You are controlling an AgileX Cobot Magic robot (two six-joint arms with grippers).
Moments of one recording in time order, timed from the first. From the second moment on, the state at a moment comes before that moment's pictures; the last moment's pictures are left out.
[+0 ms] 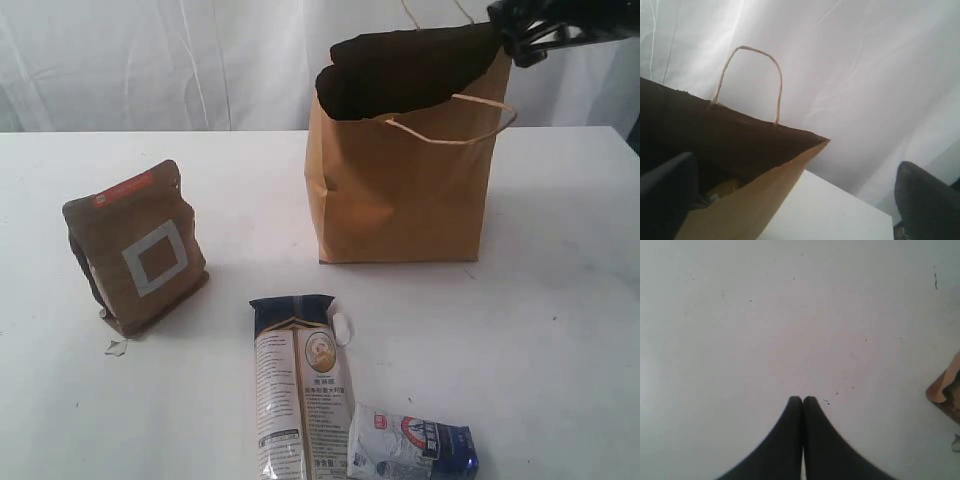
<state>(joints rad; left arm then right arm) -0.40 1.00 -0.52 1.02 0.64 -1.18 0.19 1.32 -1.09 -0.24 0.09 -0.15</state>
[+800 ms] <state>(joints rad) -0.40 1.00 -0.52 0.78 0.50 -1.00 0.12 1.17 -1.09 0.26 1.16 -0.37</state>
